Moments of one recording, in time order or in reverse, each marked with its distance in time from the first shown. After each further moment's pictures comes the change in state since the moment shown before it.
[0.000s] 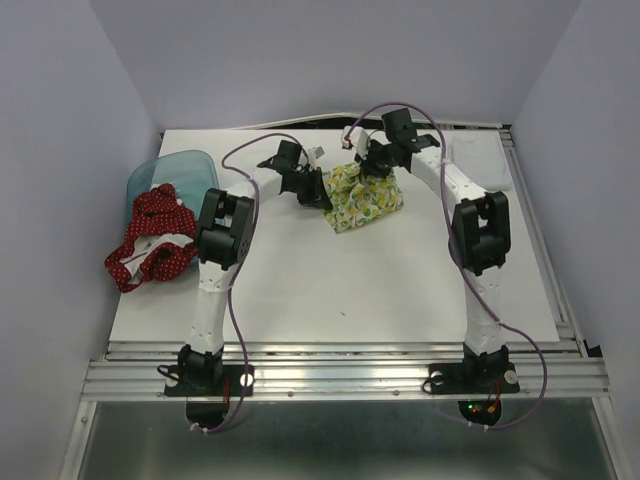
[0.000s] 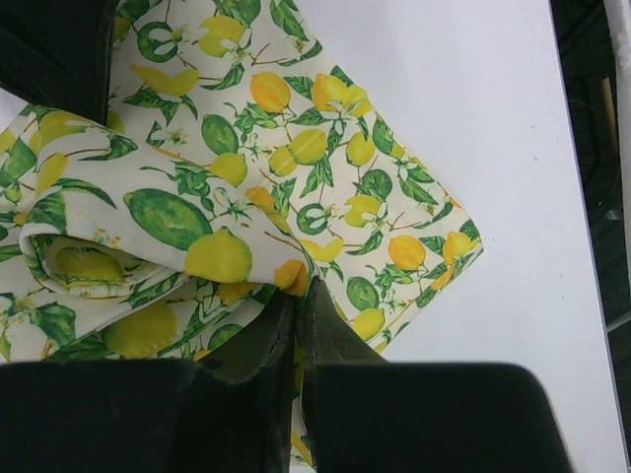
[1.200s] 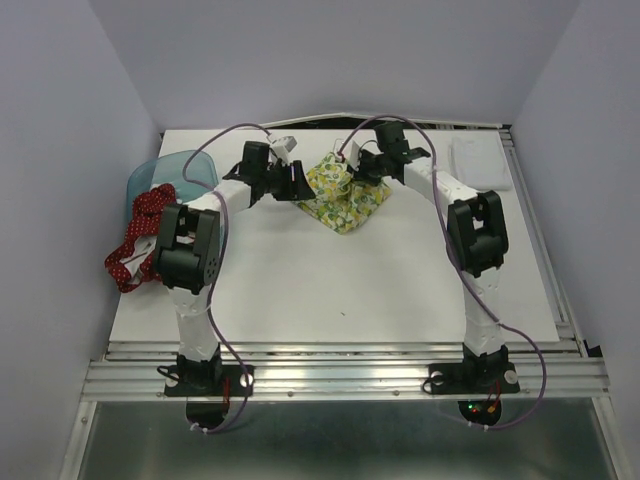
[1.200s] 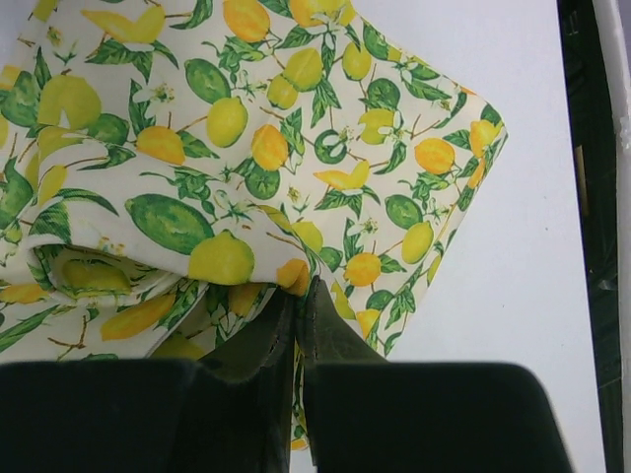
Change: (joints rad) left arm 0.072 -0.389 -0.447 0.266 -0.062 0.080; right arm 0.035 -0.008 -0.142 0.189 -0.045 -0.069
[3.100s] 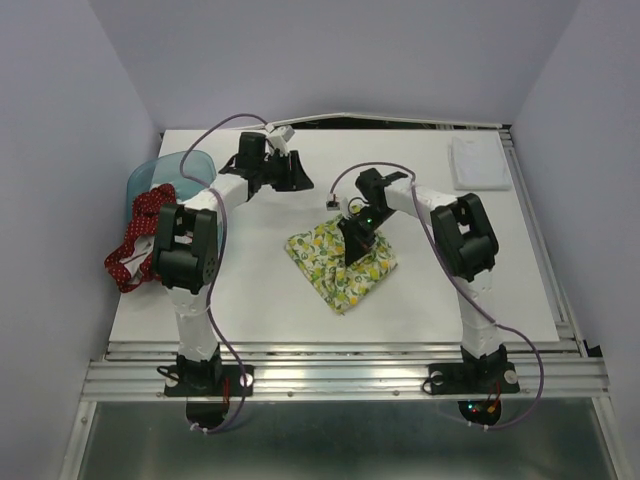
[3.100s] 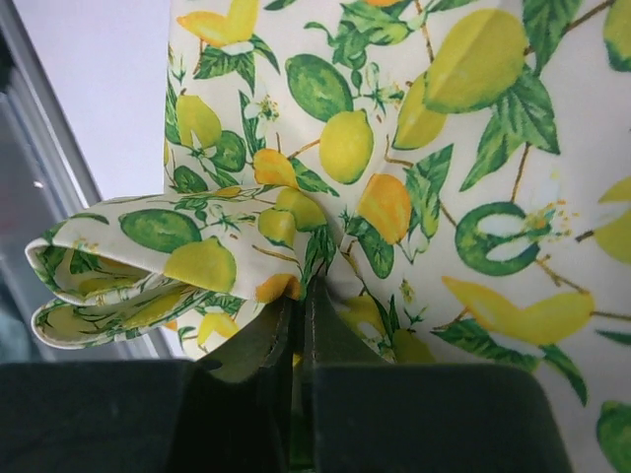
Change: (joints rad) left arm 0.022 0.015 0.094 0.018 0.007 -0.002; right arm 0.111 0.019 -0.161 -0.547 -0.283 0.443
